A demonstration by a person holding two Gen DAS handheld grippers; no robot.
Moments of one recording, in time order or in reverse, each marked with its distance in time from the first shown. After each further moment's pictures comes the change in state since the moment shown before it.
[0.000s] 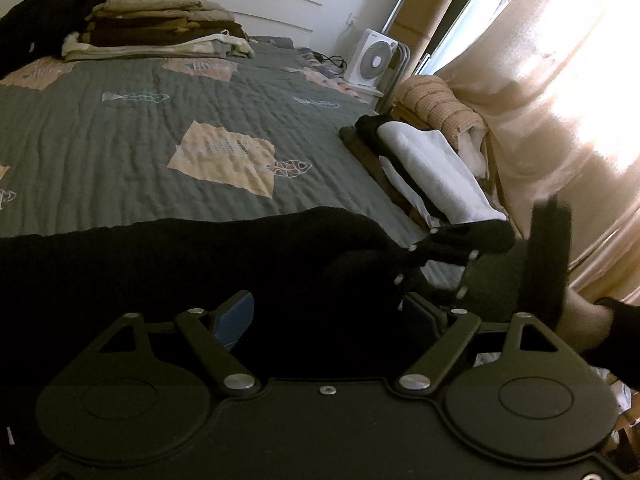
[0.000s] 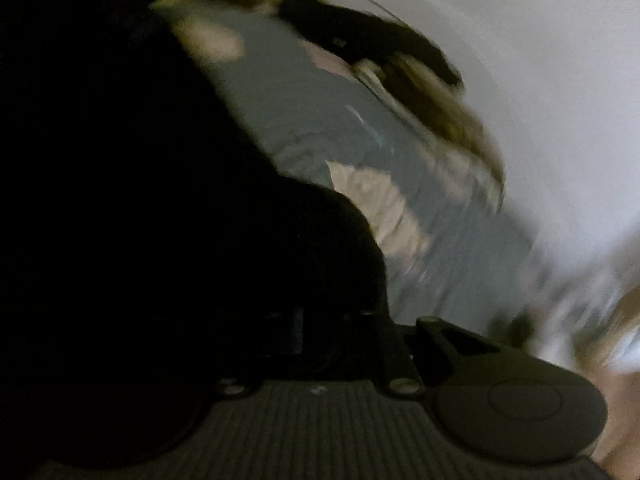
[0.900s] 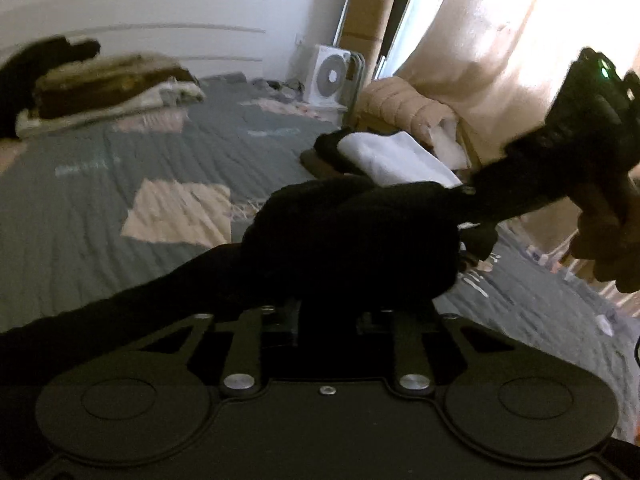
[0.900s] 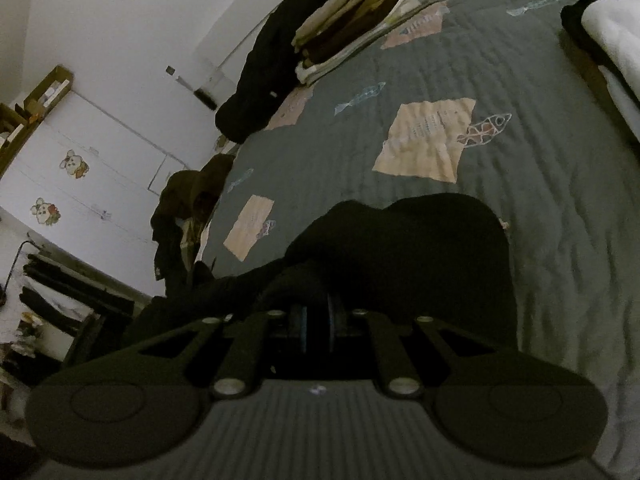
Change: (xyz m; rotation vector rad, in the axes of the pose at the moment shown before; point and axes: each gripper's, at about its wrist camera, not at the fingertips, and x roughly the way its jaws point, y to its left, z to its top) left arm 0.057 -0.042 0.015 0.173 -0.056 -0.040; right arm -0.044 -0.147 -0.019 1.022 0.016 0.625
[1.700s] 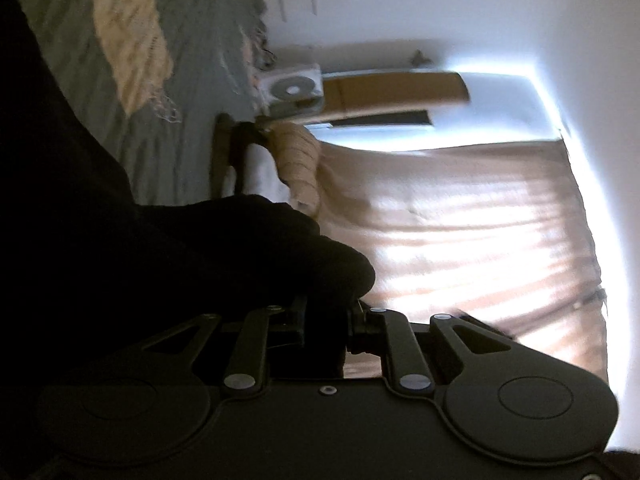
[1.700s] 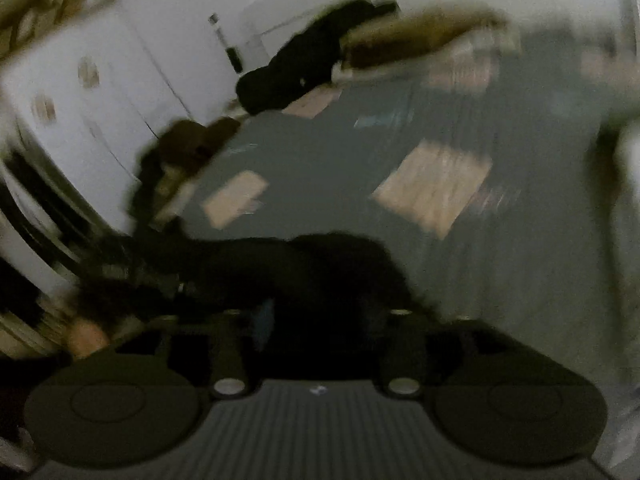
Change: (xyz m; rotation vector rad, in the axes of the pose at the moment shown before) left arm 0.025 0.107 -0.035 -0.933 -0.088 -0.676; right arm -0.014 0.073 -0.013 -0.546 -0.050 -0.254
